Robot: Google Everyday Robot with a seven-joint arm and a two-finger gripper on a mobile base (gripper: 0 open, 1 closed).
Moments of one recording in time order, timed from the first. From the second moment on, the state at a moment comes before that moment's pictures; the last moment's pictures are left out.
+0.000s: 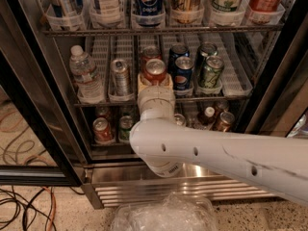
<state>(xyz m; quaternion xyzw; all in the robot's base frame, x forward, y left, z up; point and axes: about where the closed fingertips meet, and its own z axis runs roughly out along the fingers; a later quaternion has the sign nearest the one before) 0.630 -0.012 0.855 0.02 0.73 0.02 0.68</state>
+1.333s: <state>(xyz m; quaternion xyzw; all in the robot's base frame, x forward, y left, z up) 0.577 -0.016 0.897 -0.03 0.74 0.20 0.64</state>
